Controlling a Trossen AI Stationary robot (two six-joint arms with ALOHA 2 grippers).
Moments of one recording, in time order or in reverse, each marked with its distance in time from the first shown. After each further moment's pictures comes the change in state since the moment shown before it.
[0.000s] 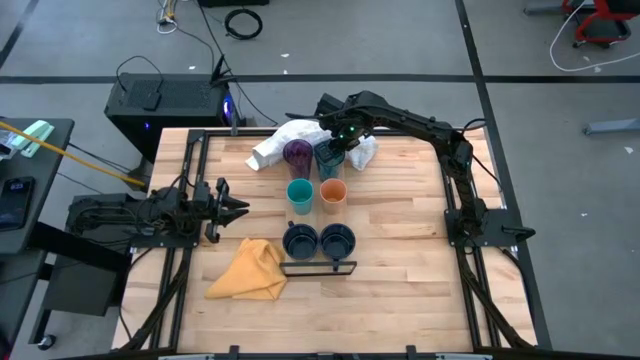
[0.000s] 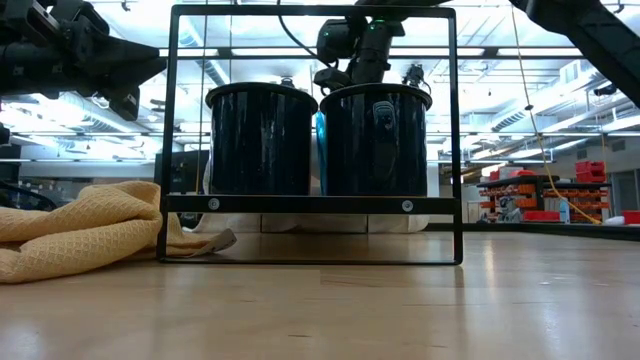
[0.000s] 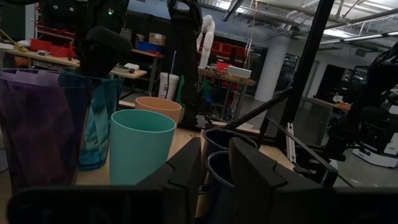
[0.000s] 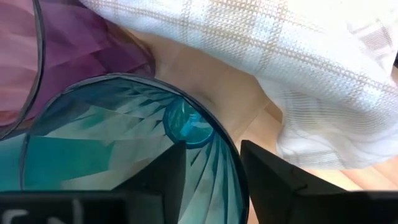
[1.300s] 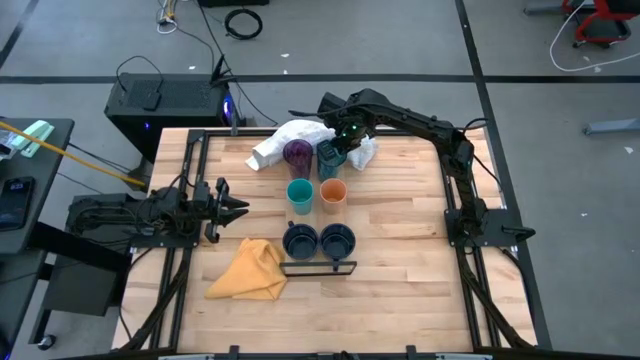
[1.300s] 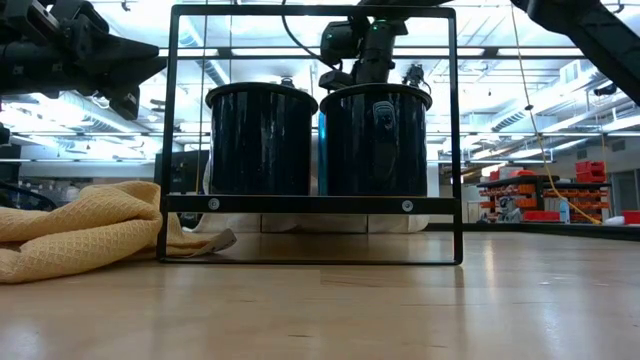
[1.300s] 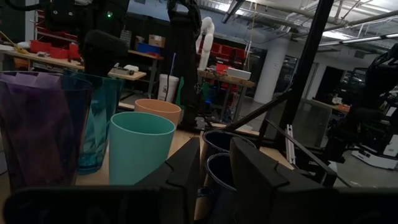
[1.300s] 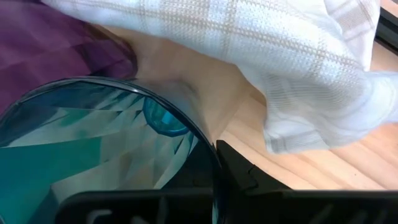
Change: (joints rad) left arm 0.000 0.000 0.000 0.008 0.000 -0.001; right arm -0.013 -0.003 0.001 -0.051 0.024 0.063
